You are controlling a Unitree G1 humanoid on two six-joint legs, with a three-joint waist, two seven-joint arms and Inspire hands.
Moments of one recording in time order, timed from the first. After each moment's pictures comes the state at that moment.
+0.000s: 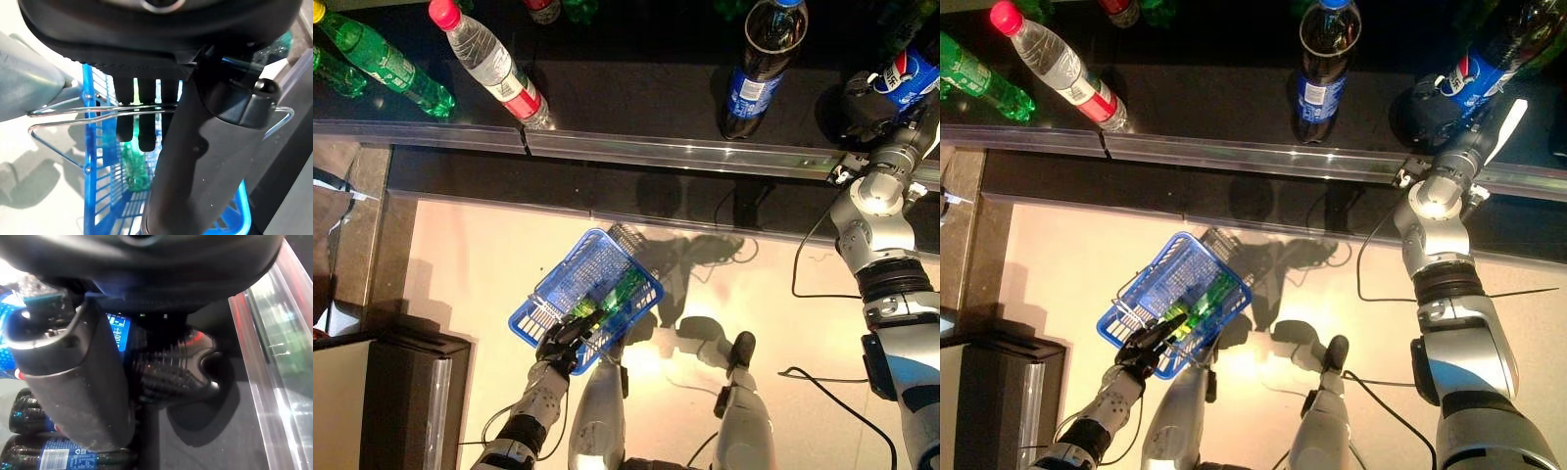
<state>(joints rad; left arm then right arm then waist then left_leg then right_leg) -0.24 0.18 -0.16 0.81 -1.00 -0.05 0.22 -0.97 -0.66 0.16 0.74 0.56 -0.16 -0.61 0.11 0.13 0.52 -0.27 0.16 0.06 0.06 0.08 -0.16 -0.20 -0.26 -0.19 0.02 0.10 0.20</state>
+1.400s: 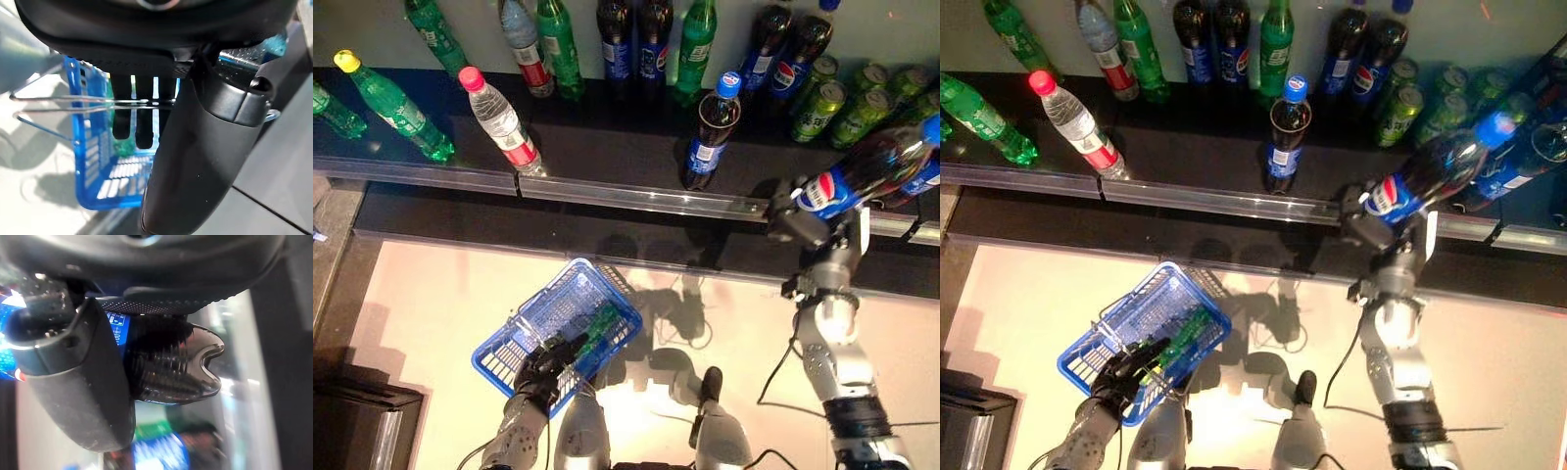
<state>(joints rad) 0.07 0.22 -0.06 0.39 -0.89 0.07 0.21 -0.17 -0.37 0.04 0.03 0.52 -0.16 -0.31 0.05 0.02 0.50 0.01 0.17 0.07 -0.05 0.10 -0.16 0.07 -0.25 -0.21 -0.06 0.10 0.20</state>
